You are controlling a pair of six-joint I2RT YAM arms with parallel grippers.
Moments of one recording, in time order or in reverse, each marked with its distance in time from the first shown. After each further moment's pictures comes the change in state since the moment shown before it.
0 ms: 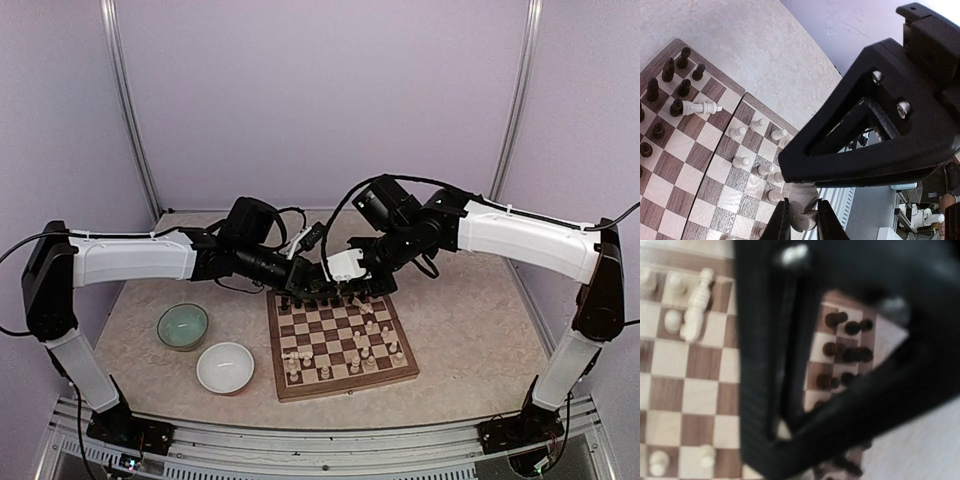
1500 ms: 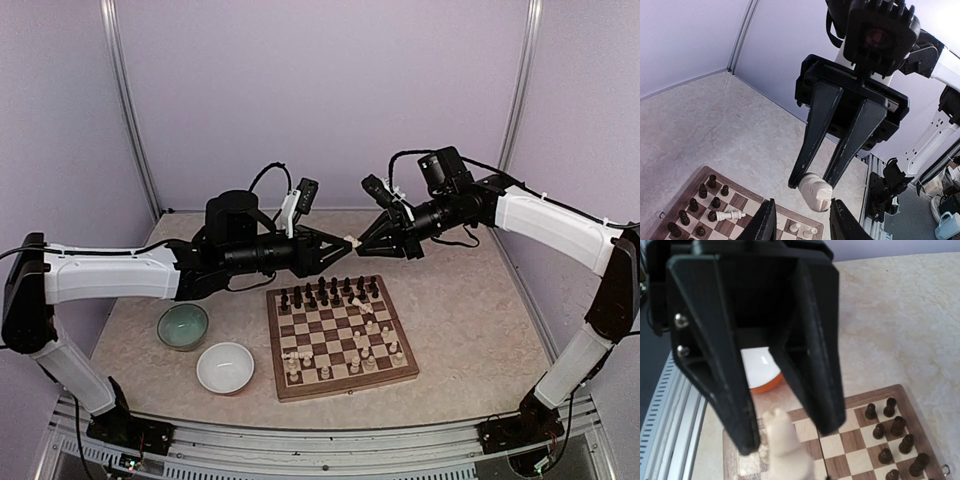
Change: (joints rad) left arm -0.114 -0.132 -0.111 0.462 -0.409 0.060; right arm -0.336 -0.098 -0.090 0.179 -0.787 0.531
